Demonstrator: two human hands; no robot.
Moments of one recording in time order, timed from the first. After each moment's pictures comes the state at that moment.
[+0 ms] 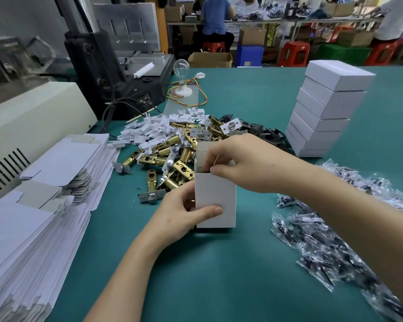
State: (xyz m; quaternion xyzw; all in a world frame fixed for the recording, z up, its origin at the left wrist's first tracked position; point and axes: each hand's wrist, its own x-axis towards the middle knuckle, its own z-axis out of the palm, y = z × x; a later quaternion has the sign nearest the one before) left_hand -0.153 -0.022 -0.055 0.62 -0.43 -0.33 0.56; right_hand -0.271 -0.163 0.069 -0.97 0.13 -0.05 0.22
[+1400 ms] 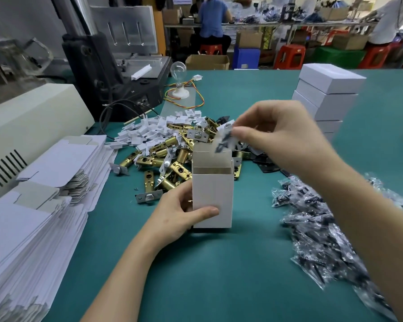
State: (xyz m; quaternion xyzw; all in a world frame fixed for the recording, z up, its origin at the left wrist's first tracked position) left_hand -0.151 -0.021 -0.060 0.65 -0.45 -0.30 0.53; right_hand -0.306 -0.185 0.083 -0.85 0.18 -0.32 0.37
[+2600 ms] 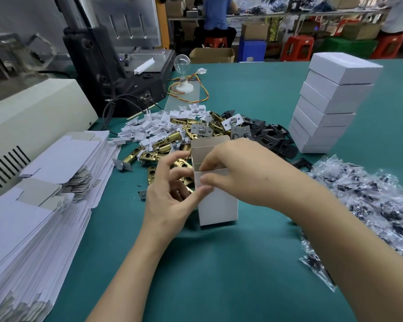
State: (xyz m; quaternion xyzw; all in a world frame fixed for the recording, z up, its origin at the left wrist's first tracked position) left_hand -0.151 -0.018 -0.055 0.65 -0.43 -0.07 0.62; right_hand -0.275 -0.145 0.061 -0.97 0.15 -0.07 0.15
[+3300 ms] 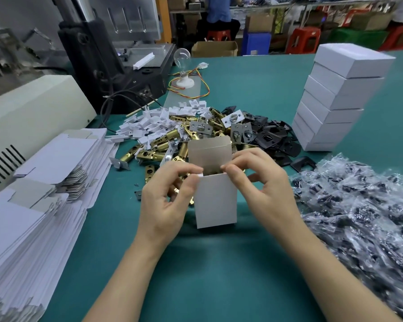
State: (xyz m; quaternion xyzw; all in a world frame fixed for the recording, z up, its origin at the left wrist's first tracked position) left_hand -0.159 -0.021 -0.047 0.65 -0.45 -0.01 0.61; right_hand -0.298 -0.160 -0.025 -0.80 0.16 -0.40 0.41
